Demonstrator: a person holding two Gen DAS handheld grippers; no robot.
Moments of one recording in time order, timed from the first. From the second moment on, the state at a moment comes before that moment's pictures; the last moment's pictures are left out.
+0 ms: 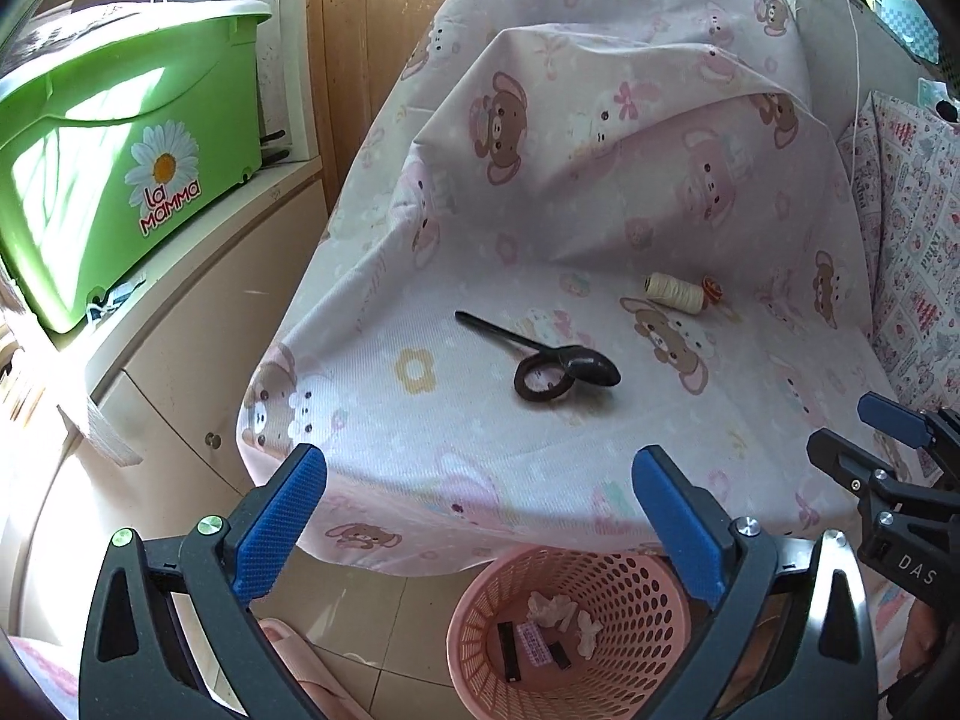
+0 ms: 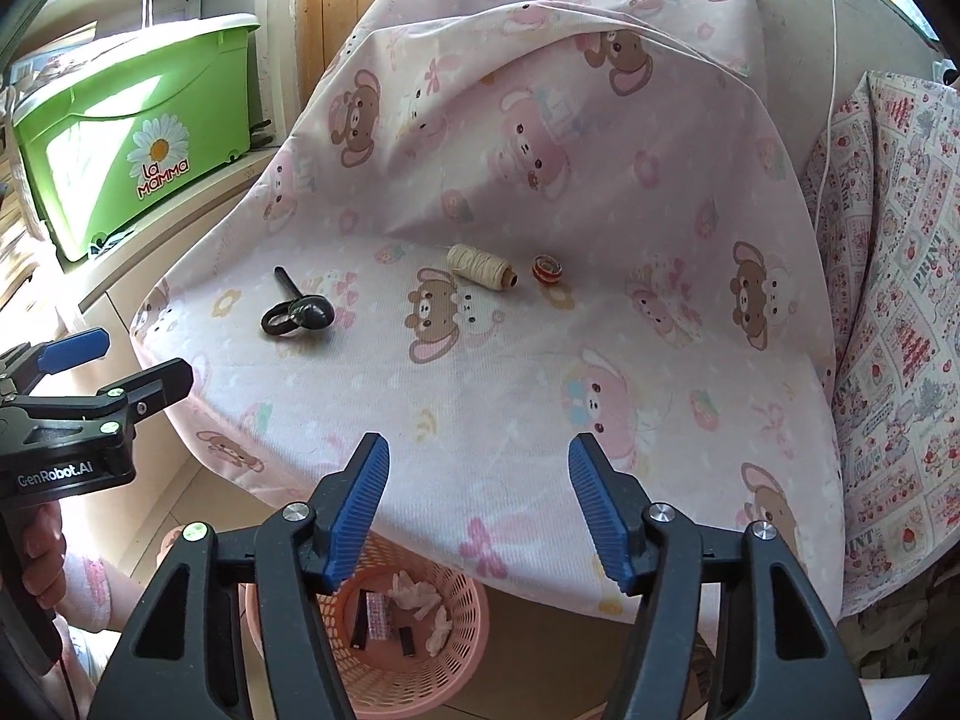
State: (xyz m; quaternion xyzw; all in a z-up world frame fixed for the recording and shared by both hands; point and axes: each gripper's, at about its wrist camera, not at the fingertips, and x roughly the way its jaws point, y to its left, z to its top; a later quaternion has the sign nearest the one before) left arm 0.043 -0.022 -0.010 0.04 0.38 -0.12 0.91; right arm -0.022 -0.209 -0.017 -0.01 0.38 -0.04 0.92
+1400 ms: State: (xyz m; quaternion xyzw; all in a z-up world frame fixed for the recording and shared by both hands) left arm 0.101 0.002 -0.035 0.03 0.45 -0.07 0.89; right arm 0.042 -0.292 0.006 0.03 0.33 -0.13 0.93
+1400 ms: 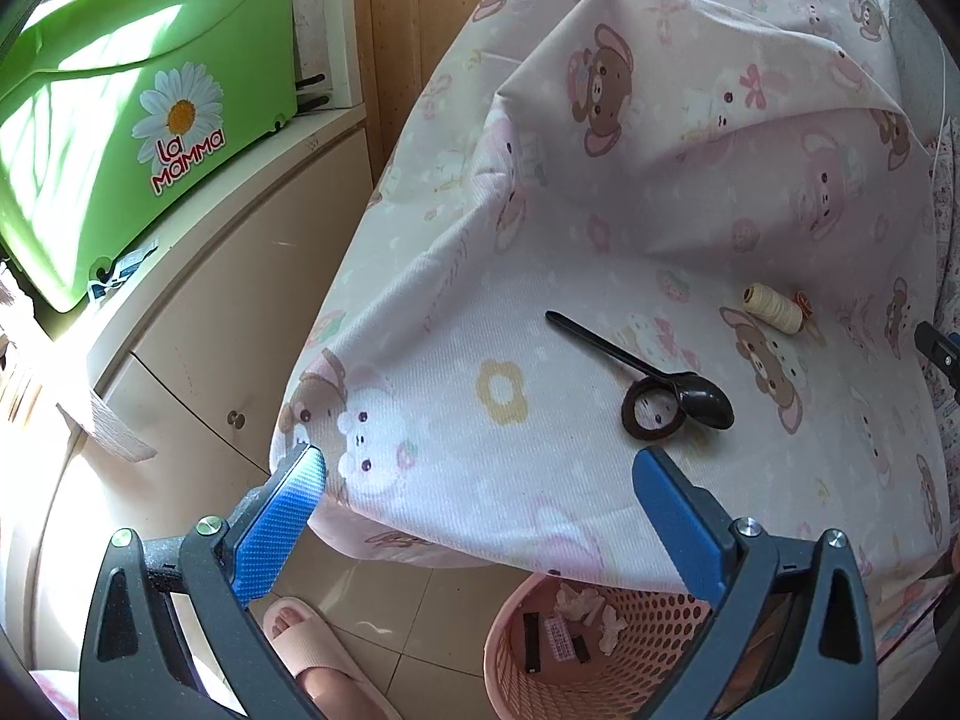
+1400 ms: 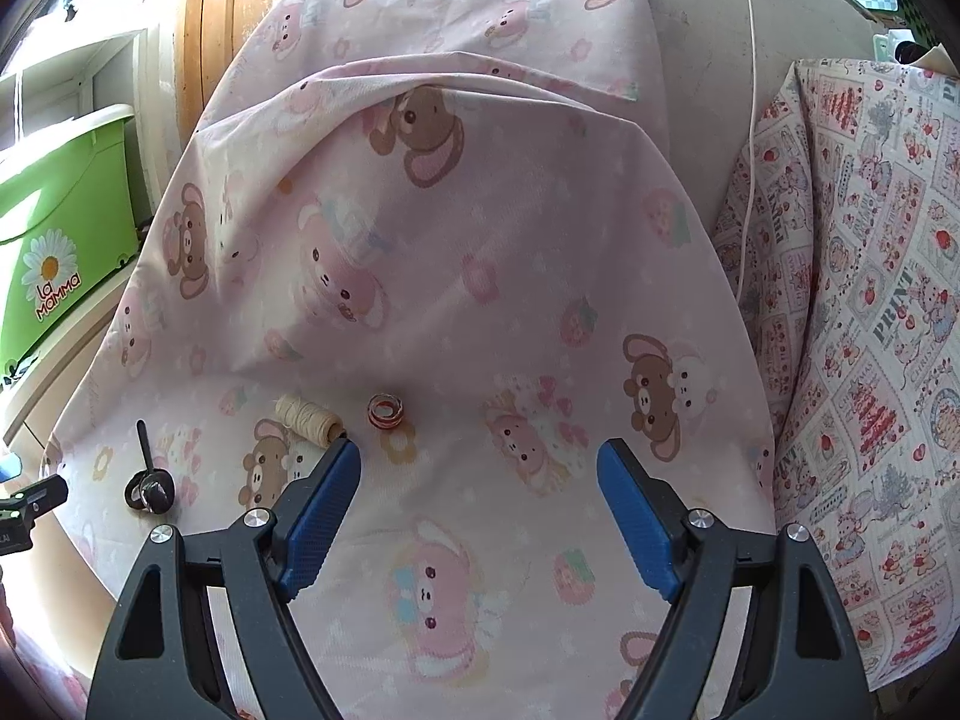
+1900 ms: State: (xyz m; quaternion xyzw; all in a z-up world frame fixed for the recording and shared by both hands) left arm 0.108 -0.025 -0.046 -0.01 0.47 -0.16 0.87; right arm 0.059 -0.282 -0.004 0.03 0.35 -0.11 0.93
